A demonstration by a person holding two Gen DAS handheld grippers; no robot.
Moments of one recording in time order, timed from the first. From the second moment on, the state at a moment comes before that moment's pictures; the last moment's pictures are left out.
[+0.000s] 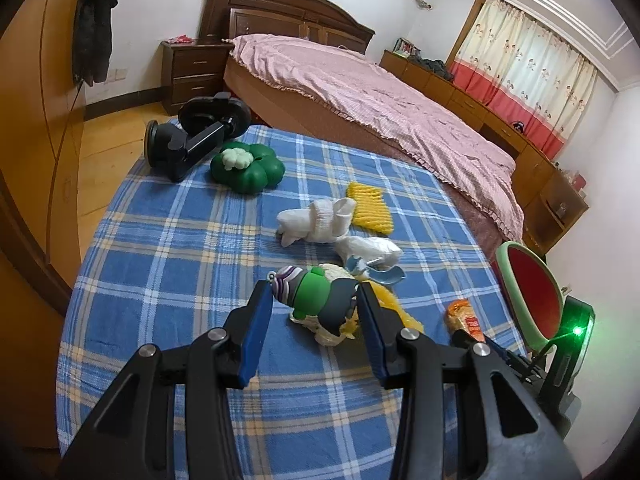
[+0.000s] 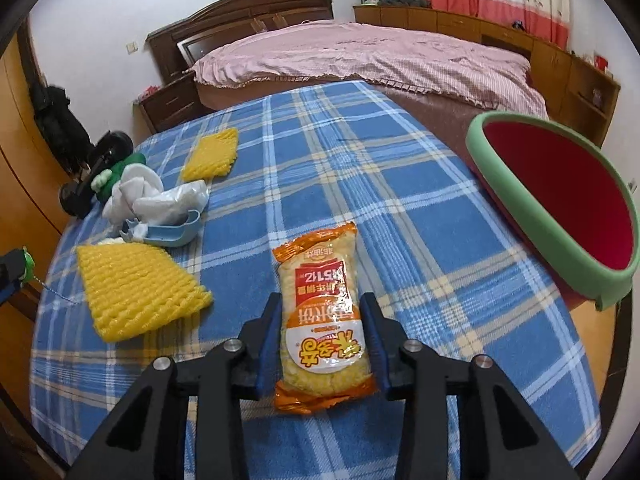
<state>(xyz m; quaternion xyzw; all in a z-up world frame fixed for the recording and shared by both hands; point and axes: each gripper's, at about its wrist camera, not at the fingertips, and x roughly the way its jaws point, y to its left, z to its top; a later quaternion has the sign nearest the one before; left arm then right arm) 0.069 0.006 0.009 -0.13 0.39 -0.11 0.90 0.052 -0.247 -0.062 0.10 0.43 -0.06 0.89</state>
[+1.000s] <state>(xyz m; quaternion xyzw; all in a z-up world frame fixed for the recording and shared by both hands) 0.085 -0.112 0.054 -0.07 0.37 -0.24 0.90 0.014 -0.323 0.033 0.19 0.32 -0.06 0.93</state>
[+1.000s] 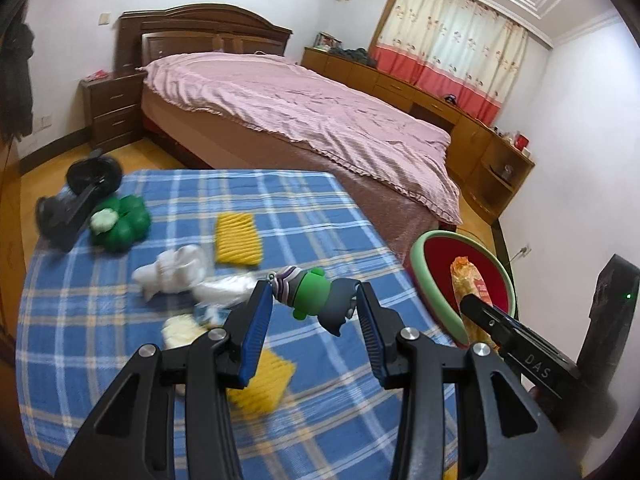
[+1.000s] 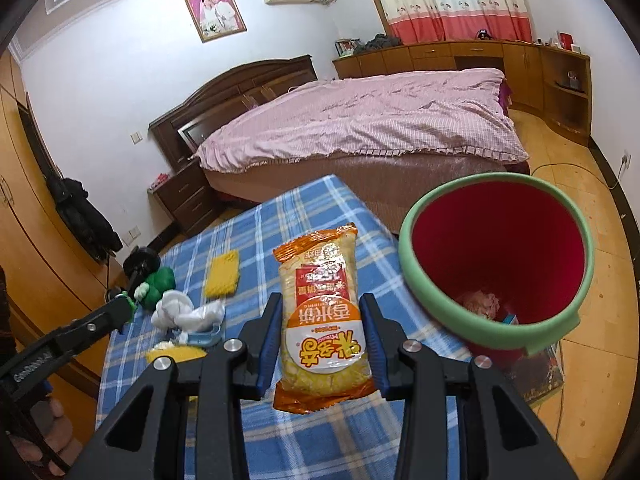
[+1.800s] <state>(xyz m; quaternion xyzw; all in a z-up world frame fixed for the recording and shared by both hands) 0.115 -0.286 0.031 -0.01 0.40 -0.34 0.85 0.004 -0.462 0.014 0.24 0.30 -0.17 0.91</state>
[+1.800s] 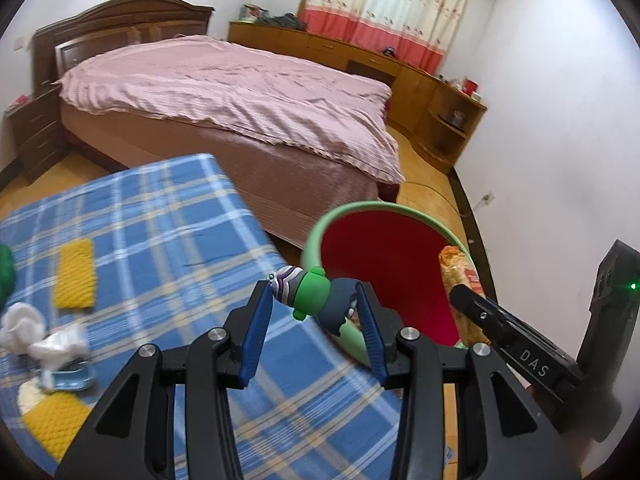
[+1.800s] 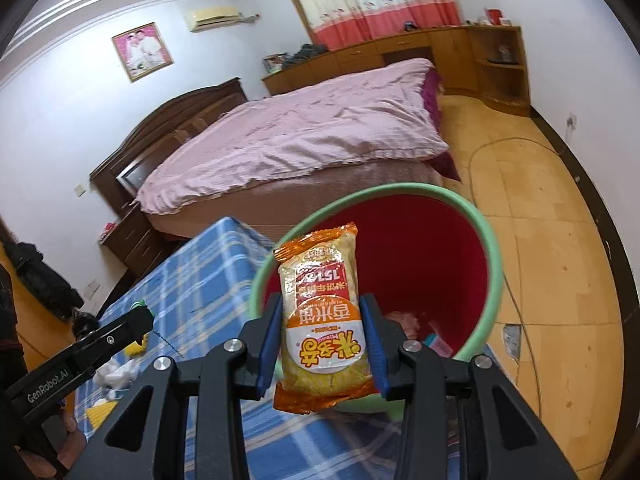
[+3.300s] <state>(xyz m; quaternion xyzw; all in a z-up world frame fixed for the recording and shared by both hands) 0.123 -0.336 0.003 0.01 0.44 -0.34 0.83 -0.011 -0.515 -0.030 0.31 0.32 -0.17 0.88</state>
